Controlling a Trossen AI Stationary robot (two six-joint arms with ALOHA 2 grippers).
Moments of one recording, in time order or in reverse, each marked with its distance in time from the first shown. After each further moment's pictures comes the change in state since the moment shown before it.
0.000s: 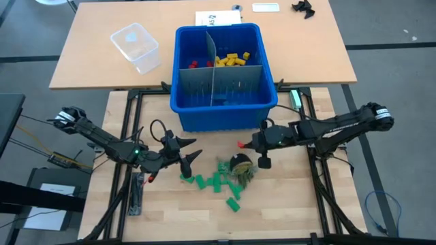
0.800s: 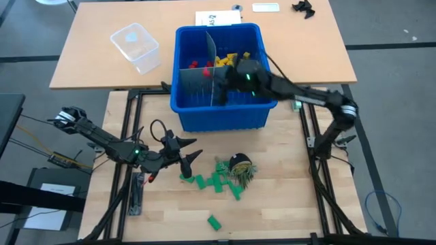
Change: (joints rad) left arm 0.000 -0.001 0.000 0.001 0.000 0.000; right arm -0.499 0.519 0.775 0.146 -0.017 -0.240
